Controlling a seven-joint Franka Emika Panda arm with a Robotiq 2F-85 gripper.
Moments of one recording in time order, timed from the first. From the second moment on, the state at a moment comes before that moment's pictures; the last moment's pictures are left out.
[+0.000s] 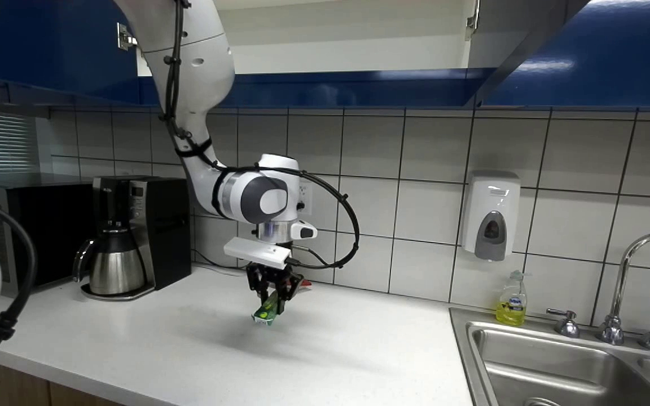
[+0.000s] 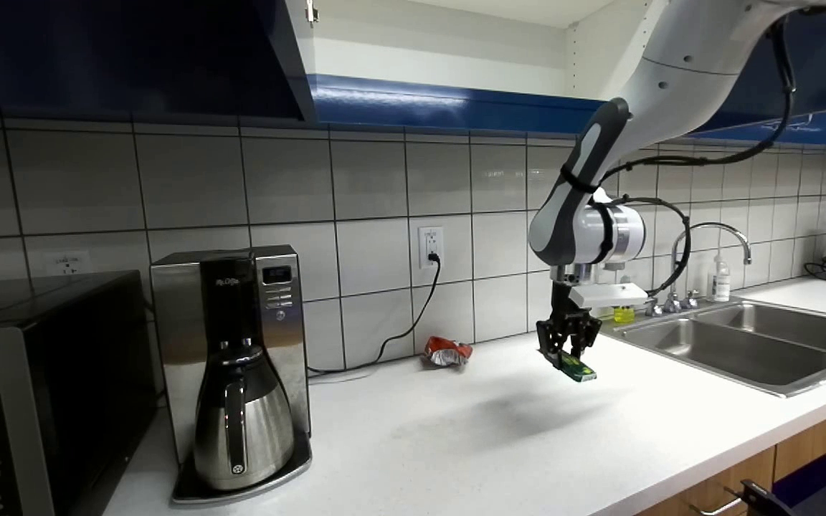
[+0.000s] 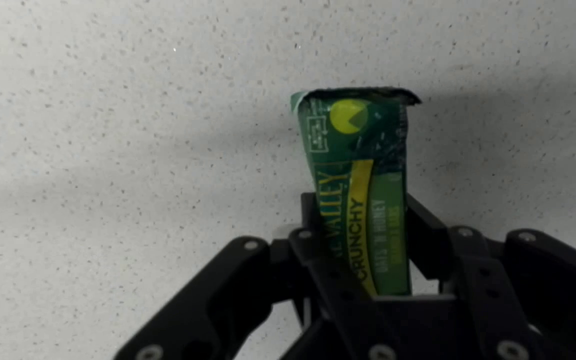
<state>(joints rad) -0.15 0.20 -0.01 -2.40 0.10 2.65 -0.21</state>
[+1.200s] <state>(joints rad) -0.09 -0.34 -0.04 -2.72 0.08 2.56 -0.20</state>
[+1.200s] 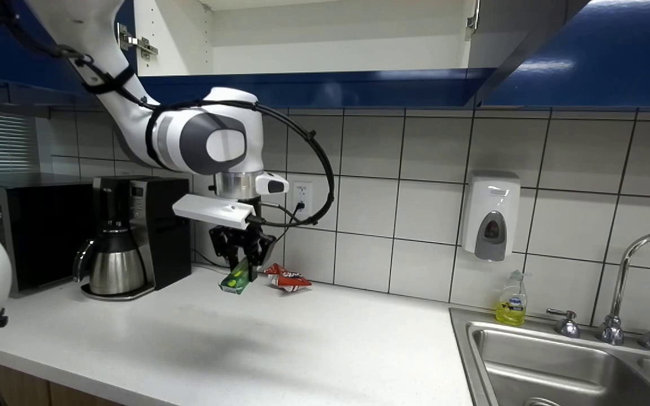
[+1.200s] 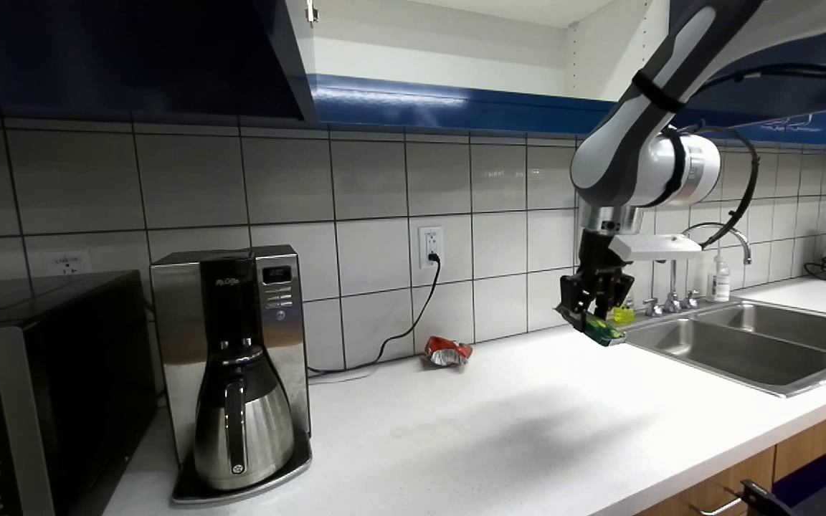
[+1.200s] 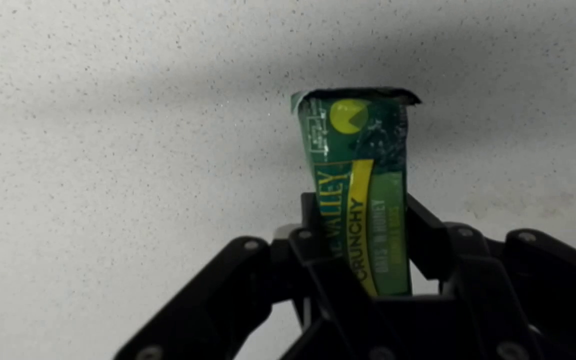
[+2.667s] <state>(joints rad) -0.01 -0.73 -0.04 -2.49 0.09 2.43 -0.06</state>
